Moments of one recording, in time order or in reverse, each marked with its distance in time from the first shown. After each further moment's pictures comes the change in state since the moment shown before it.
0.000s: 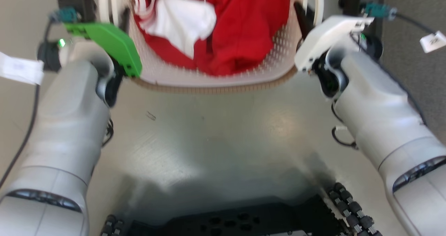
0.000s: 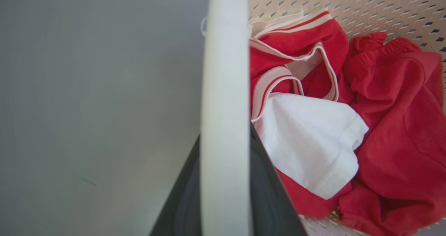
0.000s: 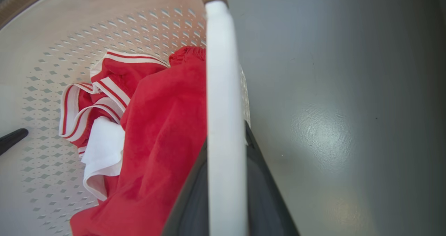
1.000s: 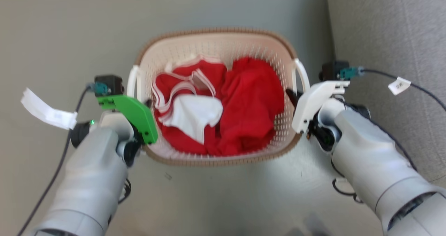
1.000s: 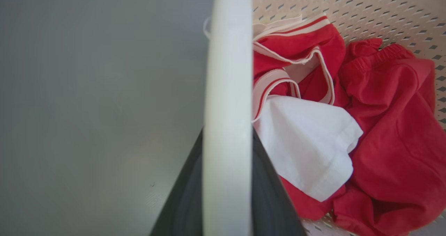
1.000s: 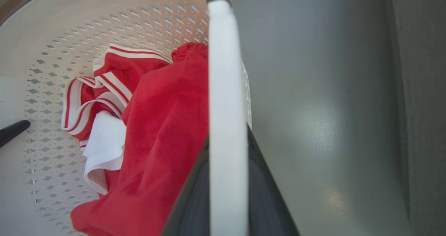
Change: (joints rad) left arm 0.223 -0.034 -0.084 0.084 -0.169 0.001 0.134; right arm 0.191 0.002 0.146 0.073 0.130 0.016 0.194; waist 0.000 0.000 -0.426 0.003
